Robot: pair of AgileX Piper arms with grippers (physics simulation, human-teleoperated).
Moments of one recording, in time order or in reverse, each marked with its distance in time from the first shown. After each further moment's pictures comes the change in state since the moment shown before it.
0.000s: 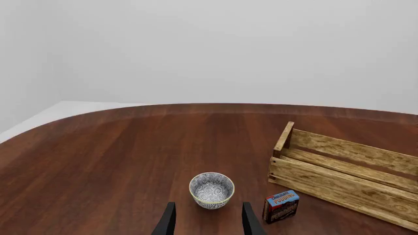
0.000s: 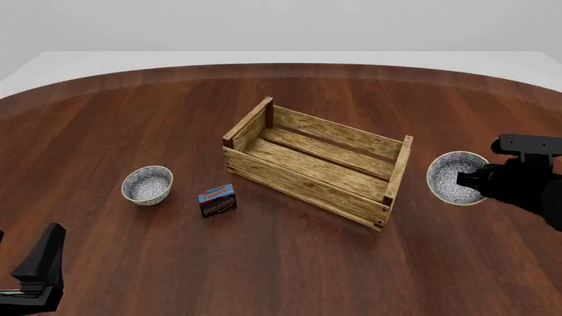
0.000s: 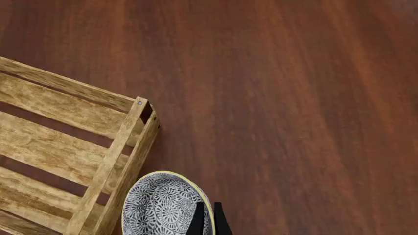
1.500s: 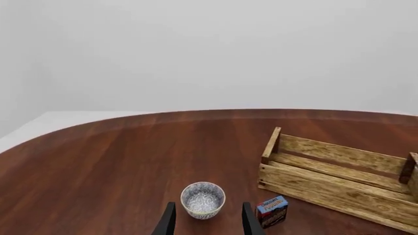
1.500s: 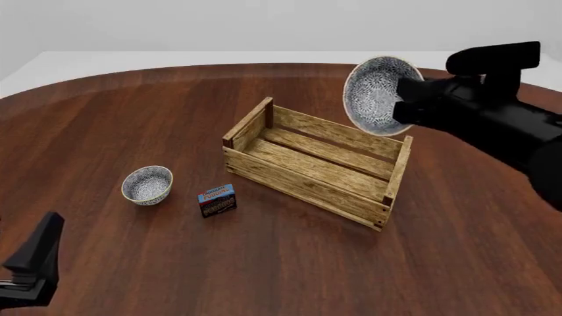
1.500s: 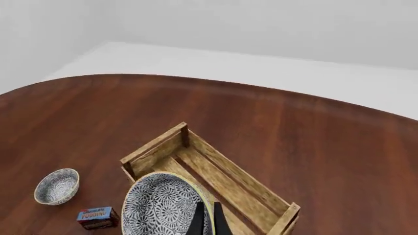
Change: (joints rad) left arm -0.057 0.043 -0.081 0.023 0.020; right arm 0.518 -0.232 -0.217 -0.002 0.089
